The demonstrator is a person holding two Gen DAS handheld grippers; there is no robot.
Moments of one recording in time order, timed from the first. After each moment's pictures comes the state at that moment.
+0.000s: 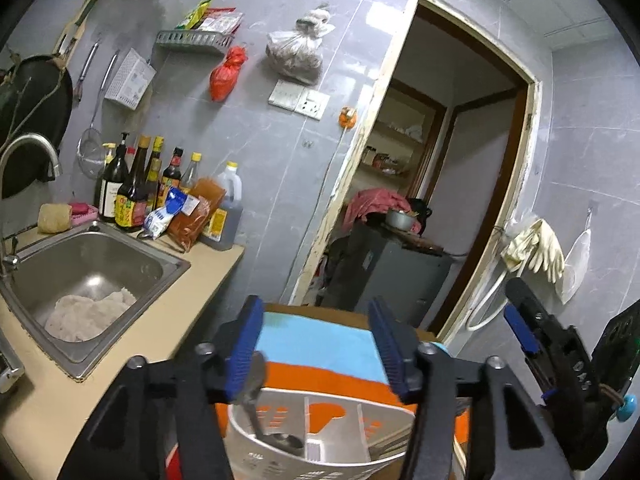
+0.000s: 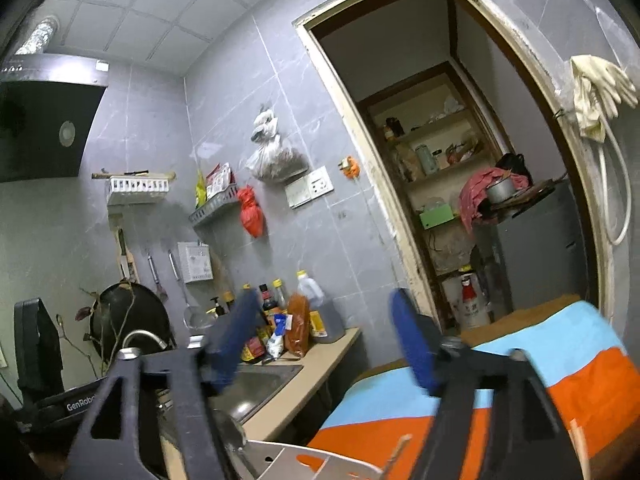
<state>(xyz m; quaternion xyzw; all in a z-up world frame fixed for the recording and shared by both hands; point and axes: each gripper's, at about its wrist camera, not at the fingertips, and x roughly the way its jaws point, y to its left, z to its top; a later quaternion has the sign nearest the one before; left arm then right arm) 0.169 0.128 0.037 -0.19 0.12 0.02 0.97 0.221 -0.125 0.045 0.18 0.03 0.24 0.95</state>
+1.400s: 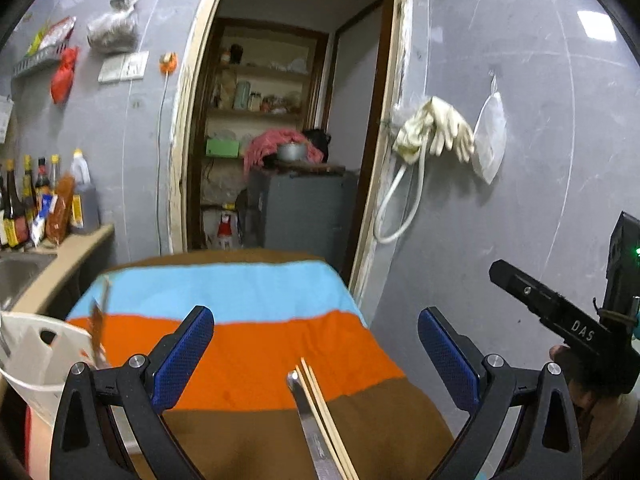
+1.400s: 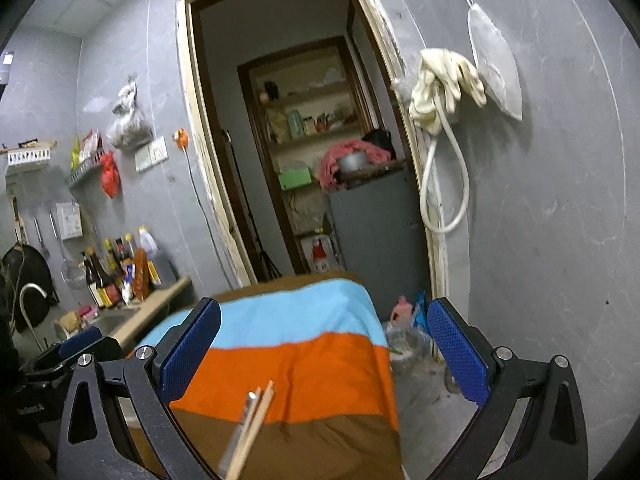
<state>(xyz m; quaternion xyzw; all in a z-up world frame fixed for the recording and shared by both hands) 0.200 -0.149 -0.011 -0.06 0.20 -0.12 0.97 0.213 -0.414 0.014 0.12 0.16 0.04 0.98</state>
